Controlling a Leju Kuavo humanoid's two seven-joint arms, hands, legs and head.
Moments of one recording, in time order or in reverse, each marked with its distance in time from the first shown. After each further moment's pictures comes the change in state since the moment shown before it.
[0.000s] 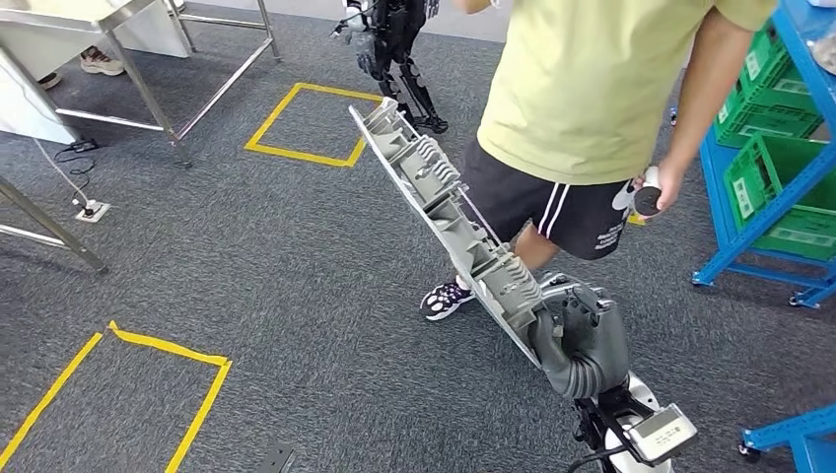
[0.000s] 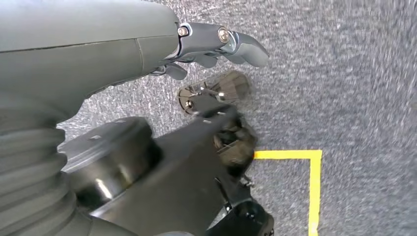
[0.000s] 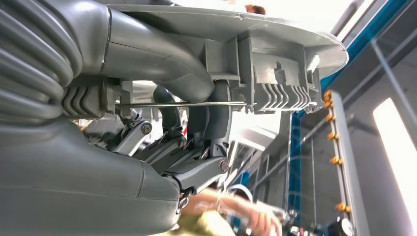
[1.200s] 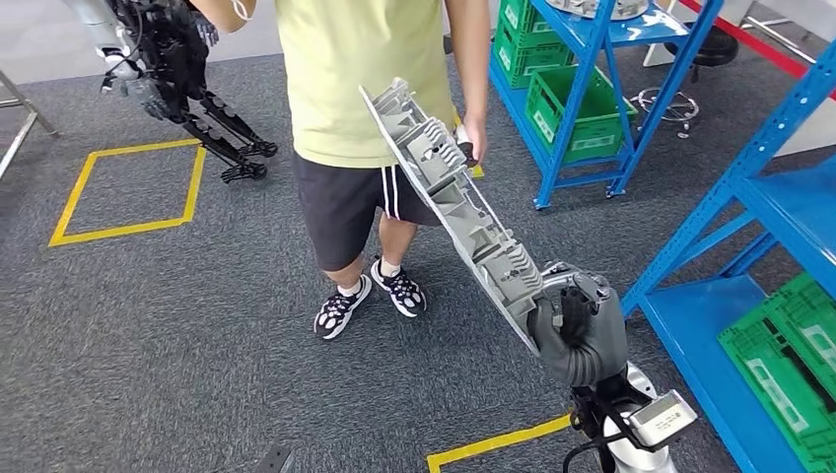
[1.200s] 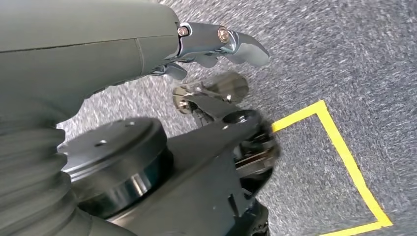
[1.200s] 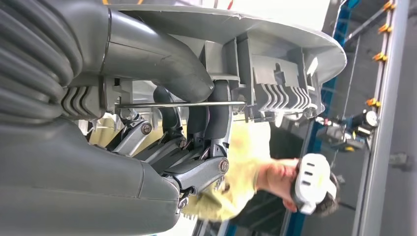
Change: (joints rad) left arm 0.012 -0.002 -0.001 0.002 0.024 0.001 -0.021; right arm -0.037 0.009 0.003 0.025 -0.013 0.023 0.000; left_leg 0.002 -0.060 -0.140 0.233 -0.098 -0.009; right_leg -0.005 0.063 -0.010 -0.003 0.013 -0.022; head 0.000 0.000
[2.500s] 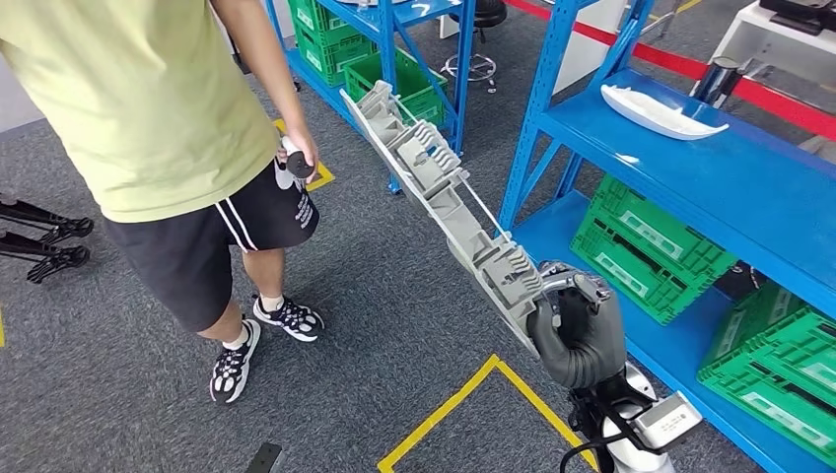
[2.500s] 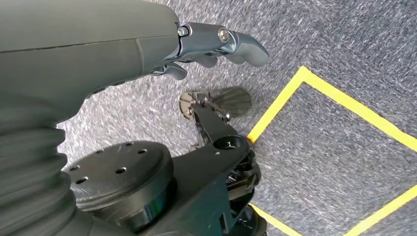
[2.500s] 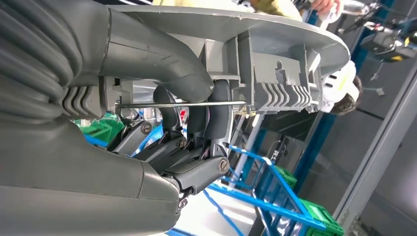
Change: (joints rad) left arm -0.004 0.014 -0.014 -0.004 0.006 0.006 -0.003; right arm -0.005 0.003 0.002 -0.002 -0.022 0.002 0.001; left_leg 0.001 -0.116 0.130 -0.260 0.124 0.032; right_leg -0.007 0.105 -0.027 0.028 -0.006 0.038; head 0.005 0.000
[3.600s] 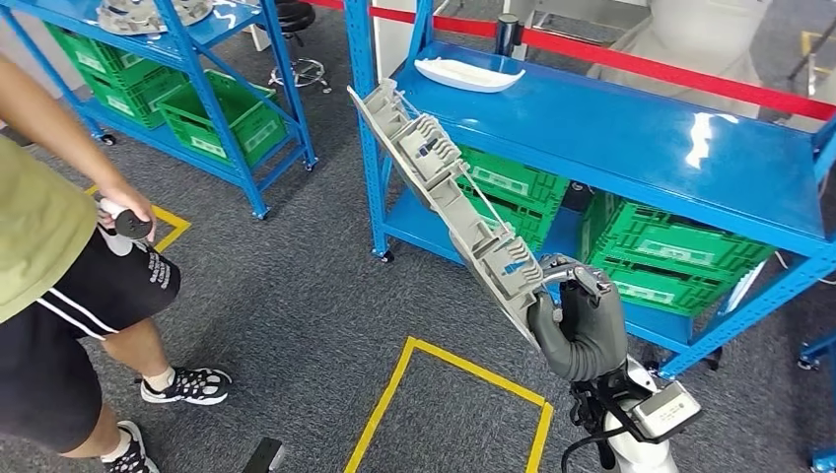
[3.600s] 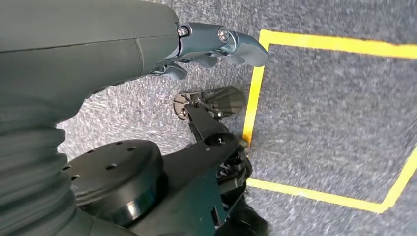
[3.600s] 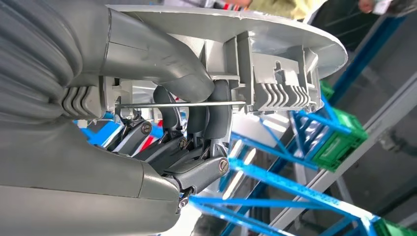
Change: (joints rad) left arm -0.018 0.001 0.000 -0.001 0.015 -0.018 0.004; right arm -0.010 0.008 -0.017 -0.004 0.010 0.003 0.022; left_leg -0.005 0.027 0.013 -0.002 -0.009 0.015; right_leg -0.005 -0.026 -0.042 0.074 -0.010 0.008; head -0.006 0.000
